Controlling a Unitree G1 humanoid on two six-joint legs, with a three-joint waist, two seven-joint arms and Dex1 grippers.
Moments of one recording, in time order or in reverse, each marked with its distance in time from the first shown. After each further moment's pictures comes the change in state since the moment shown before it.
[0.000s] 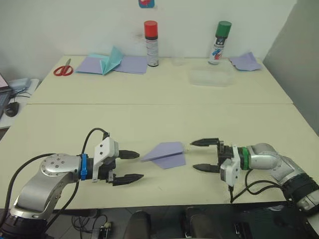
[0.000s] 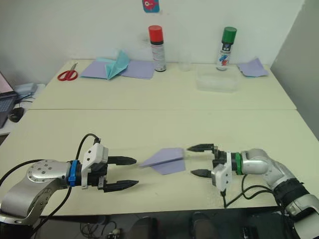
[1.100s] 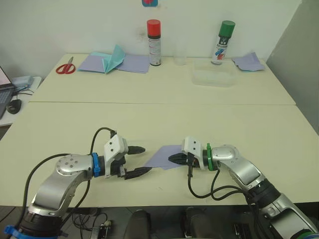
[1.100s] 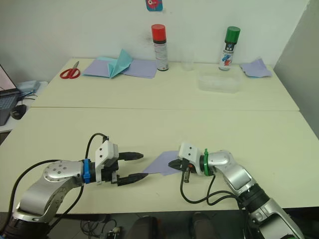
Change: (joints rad) left arm -0.054 -0.149 -0.095 0.042 0.069 0.031 0.175; right arm 0.016 0.345 -0.011 -0.113 0.056 1.049 0.150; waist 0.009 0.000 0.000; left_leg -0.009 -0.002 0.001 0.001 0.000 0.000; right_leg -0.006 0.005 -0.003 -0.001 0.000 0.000
